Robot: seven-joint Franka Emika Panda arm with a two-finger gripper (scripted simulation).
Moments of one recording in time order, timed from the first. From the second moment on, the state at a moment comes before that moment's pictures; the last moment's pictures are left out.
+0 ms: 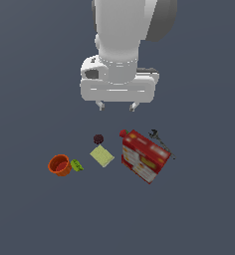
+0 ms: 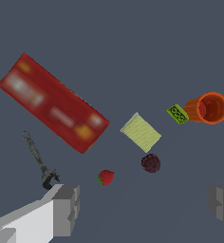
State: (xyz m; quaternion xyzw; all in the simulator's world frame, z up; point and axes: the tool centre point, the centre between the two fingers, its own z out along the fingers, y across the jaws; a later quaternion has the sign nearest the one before) arm -0.002 -0.001 0.323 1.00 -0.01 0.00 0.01
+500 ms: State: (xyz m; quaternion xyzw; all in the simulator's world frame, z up) arm 0.004 -0.010 0.334 1.00 -0.01 0.02 0.02
